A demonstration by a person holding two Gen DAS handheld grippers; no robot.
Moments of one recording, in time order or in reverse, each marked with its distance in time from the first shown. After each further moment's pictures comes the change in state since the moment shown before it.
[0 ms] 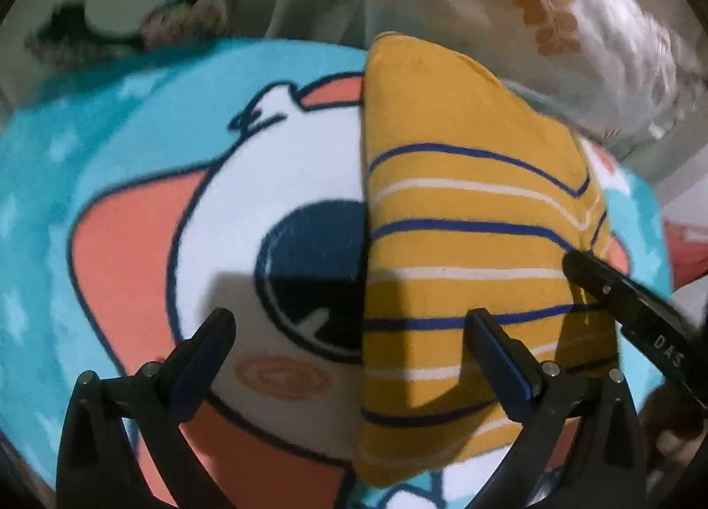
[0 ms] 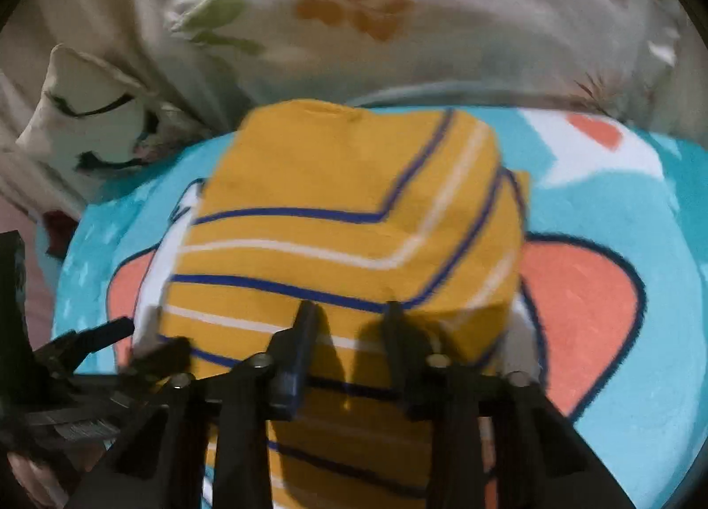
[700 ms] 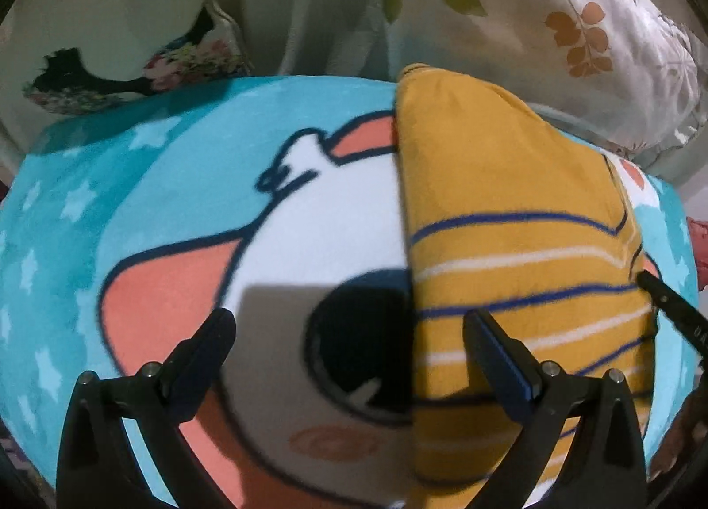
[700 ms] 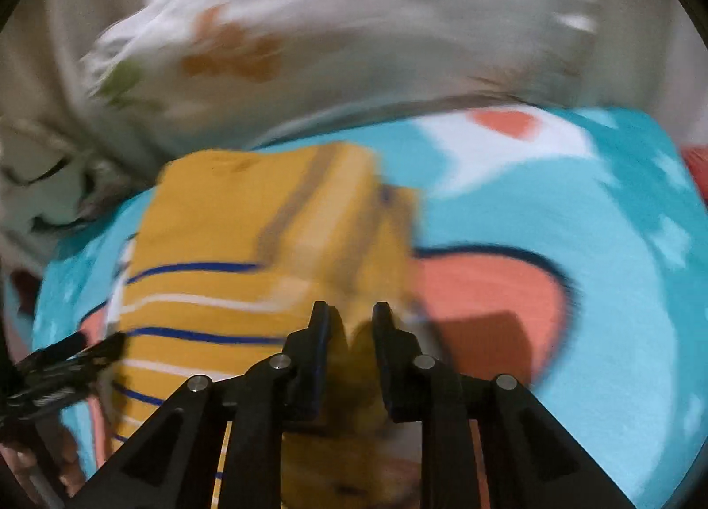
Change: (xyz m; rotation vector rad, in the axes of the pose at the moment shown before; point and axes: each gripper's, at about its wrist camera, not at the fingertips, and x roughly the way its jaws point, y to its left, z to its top) left arm -0.001 0.004 0.030 0.083 -0.047 0.124; right arm -0.015 -0.046 0.009 0.156 -0.051 -0.199
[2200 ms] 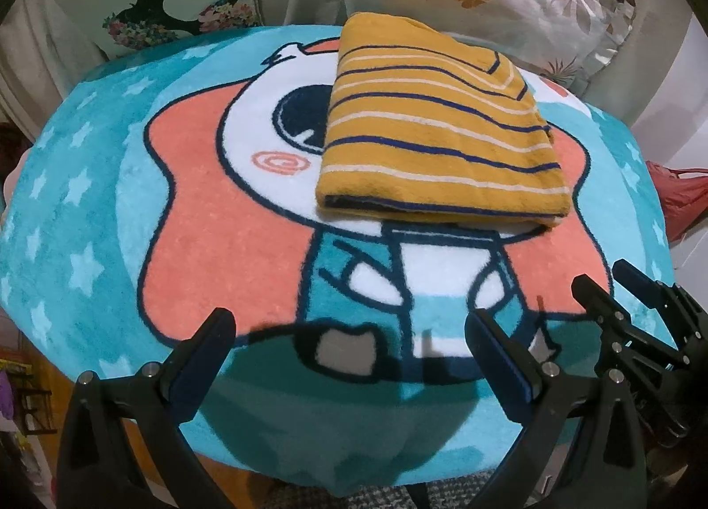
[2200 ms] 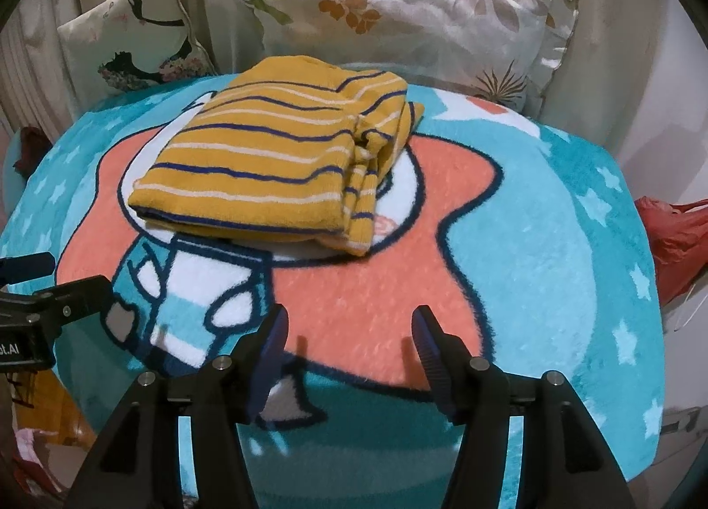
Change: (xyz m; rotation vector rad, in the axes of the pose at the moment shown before) left arm -0.098 -0.058 -0.169 -0.031 -0.008 -0.015; right arm -0.095 0.006 -0.159 -0.368 -0.057 -0.040
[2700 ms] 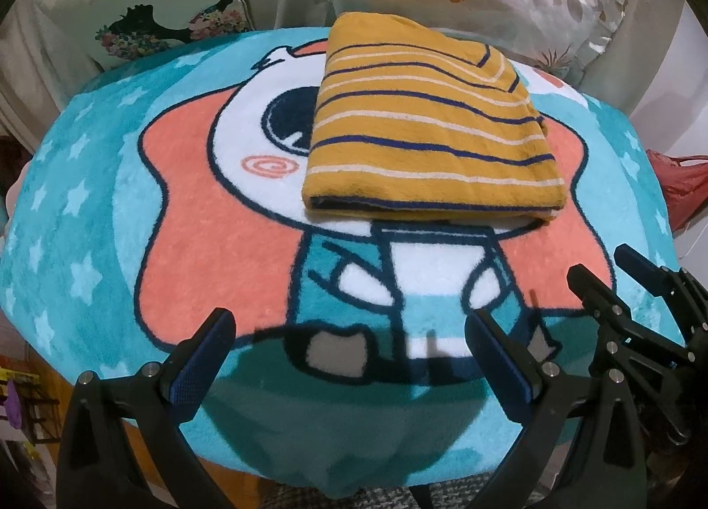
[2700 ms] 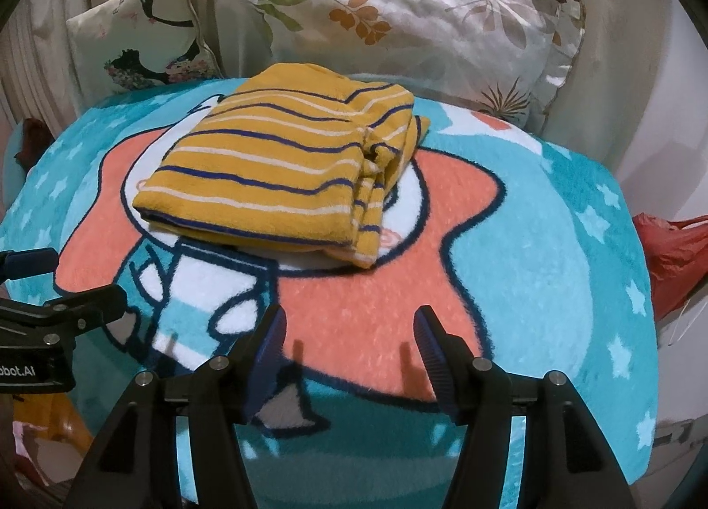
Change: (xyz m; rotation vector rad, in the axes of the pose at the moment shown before) left arm 0.003 -0.013 0.000 0.029 0.002 0.020; right arm -0.002 0.007 0.002 -0.037 -0.028 -0.016
